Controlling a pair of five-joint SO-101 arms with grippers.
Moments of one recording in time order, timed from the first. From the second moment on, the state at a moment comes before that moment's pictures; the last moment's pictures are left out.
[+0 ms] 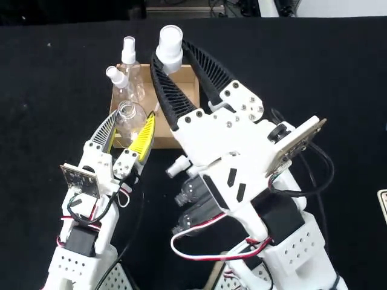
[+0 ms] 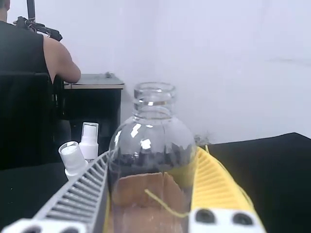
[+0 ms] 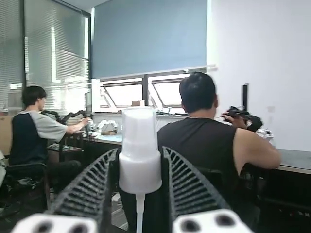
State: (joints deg) left arm 11.3 -104.0 96.1 4.6 1.7; right arm -34.7 -59.2 35.4 12.4 -1.1
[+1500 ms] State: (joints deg) left arm 21.1 -104.0 96.1 5.1 1.7; right arm -36.9 -59.2 35.4 12.4 -1.1
